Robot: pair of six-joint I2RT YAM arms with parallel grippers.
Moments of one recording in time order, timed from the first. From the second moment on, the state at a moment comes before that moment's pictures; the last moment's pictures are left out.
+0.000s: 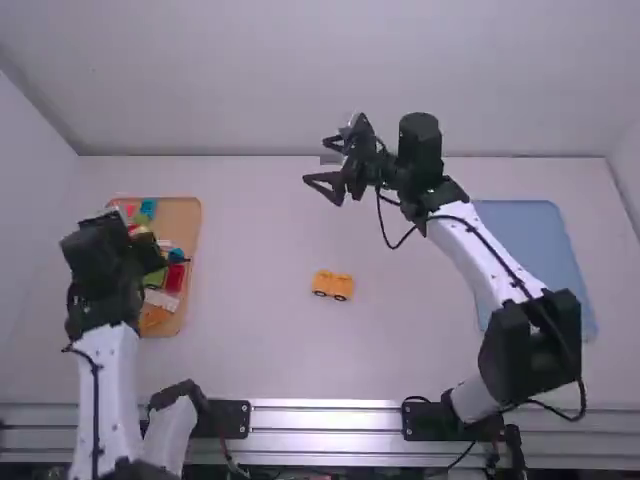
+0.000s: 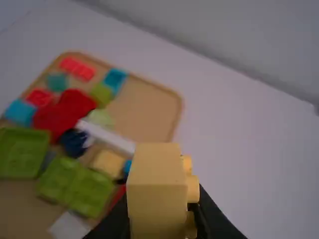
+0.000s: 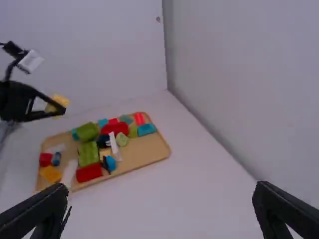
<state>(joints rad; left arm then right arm) 0.44 0.87 0.69 -0.36 0.22 -0.10 0.32 1.69 1.34 0.07 -0.94 -0.10</state>
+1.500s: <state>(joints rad) -0.35 1.48 0.68 0.50 0.27 0.13 0.38 1.85 1.27 -0.08 -0.95 0.20</state>
